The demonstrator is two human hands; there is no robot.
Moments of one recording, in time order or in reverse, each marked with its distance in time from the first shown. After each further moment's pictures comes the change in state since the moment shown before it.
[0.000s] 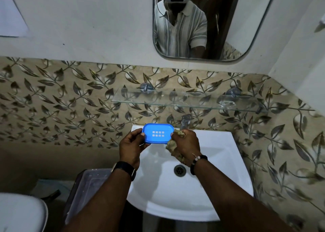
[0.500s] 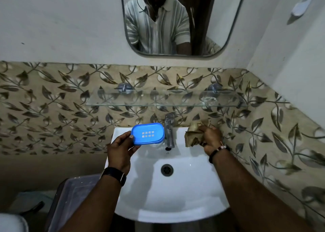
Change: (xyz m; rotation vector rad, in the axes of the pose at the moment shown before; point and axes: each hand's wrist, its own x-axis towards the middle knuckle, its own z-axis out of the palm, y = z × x) left_hand 0.011 -0.026 0.016 -0.057 -0.030 -0.079; right_hand 0.067 0.051 -0.111 0.709 0.160 0.317
